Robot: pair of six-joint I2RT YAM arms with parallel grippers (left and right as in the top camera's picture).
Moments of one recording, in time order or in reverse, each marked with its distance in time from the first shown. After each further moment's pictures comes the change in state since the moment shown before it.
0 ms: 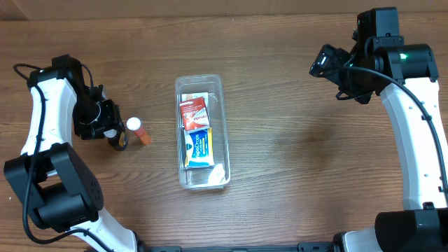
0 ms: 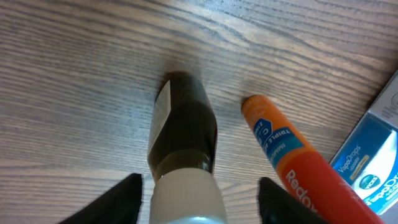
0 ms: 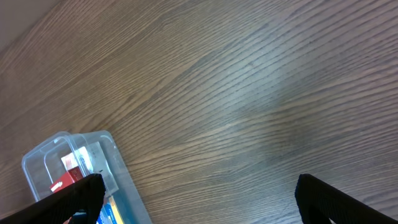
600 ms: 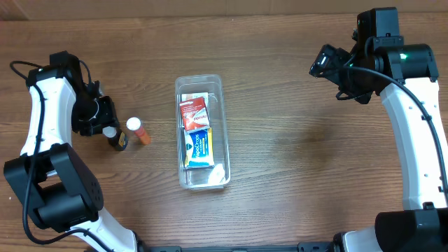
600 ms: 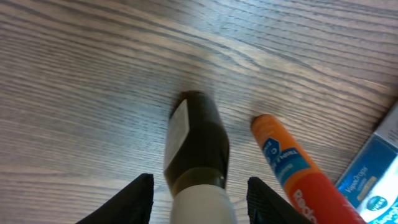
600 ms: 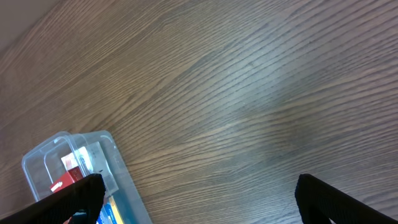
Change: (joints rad) left arm 0.000 0.000 0.016 0.041 -0.034 -0.021; right arm 0.000 0.000 0.000 -0.001 0.000 0.000
